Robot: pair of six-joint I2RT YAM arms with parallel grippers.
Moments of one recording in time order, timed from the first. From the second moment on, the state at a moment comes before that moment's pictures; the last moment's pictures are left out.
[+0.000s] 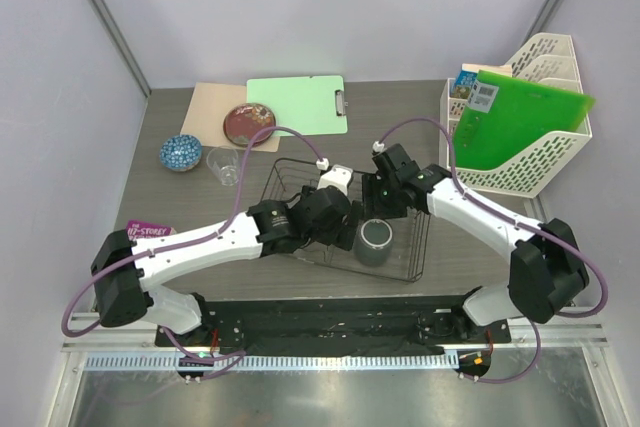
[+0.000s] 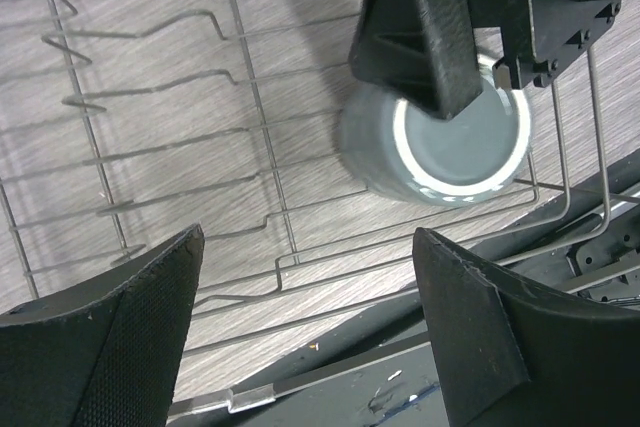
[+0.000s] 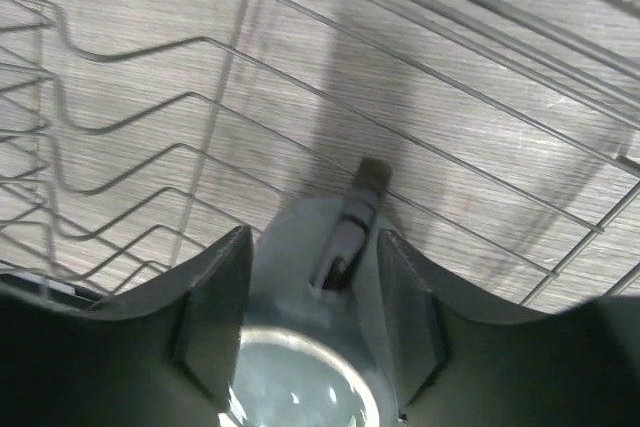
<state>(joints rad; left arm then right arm) -1.14 1.41 1.15 -0.56 -0.36 -0.60 0.59 1.41 1.00 -0.63 -0.03 0.50</state>
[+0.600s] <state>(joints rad) -1.14 1.41 1.13 -0.53 -0.36 -0.62 0.59 1.46 1.00 -0.67 0.03 0.49</state>
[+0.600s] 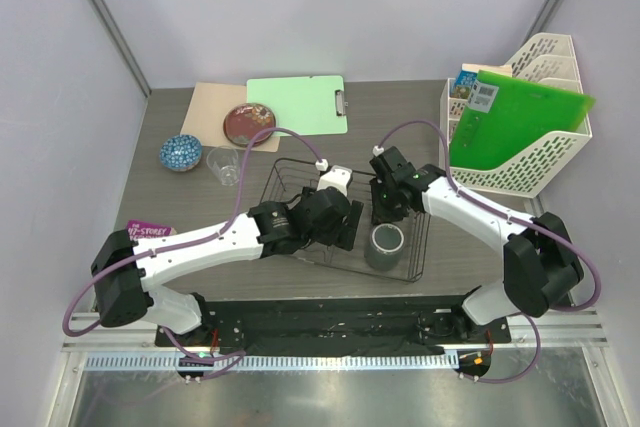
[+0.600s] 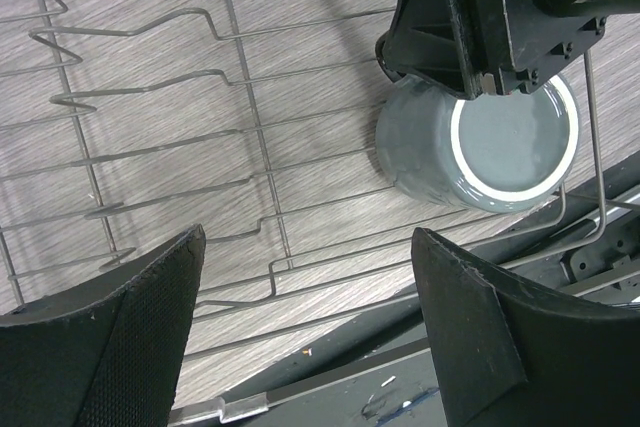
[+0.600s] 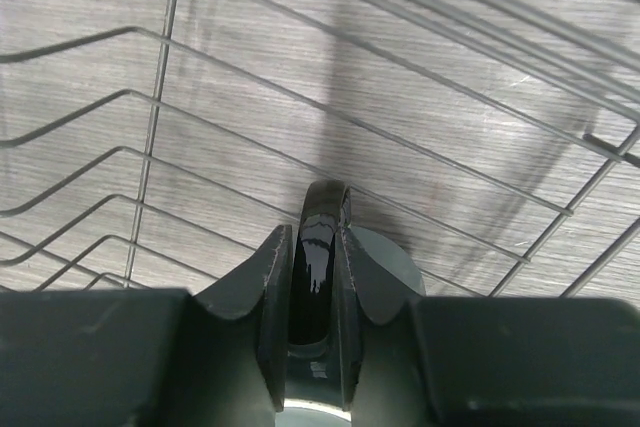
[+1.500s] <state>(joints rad) -1.14 1.41 1.10 -0.51 -0.37 -0.63 0.59 1.31 1.04 -0.68 0.12 0.51</state>
